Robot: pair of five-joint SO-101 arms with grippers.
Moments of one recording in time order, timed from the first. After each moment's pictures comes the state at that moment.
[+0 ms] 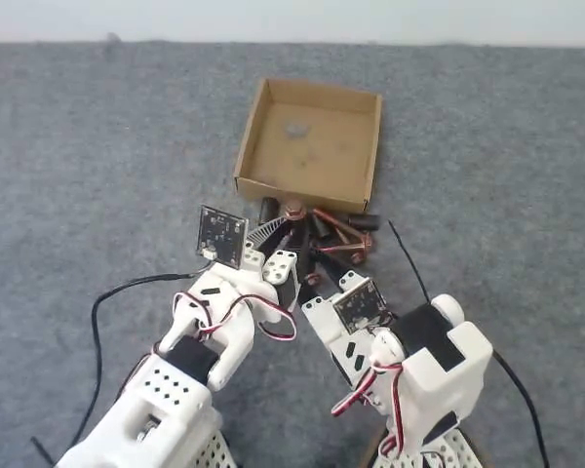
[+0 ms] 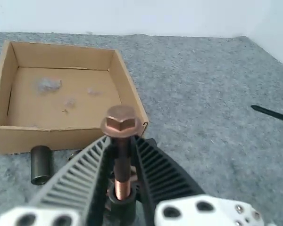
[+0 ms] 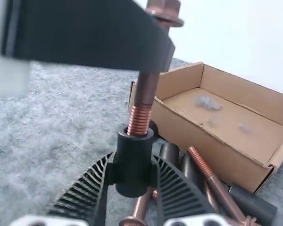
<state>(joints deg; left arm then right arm) 25.5 -62.4 88.0 7.3 20.4 -36.9 14.9 92.3 -88.4 5.9</state>
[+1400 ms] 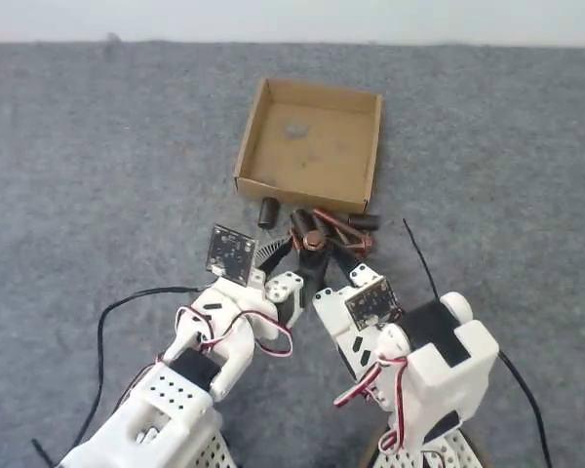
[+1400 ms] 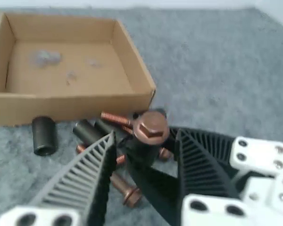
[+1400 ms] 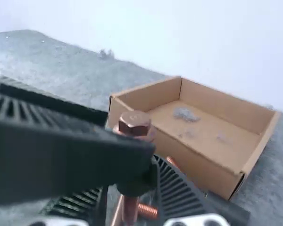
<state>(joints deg) 25.5 -61.1 96.3 1.5 17.6 -33.0 14.9 92.4 -91.4 6.3</state>
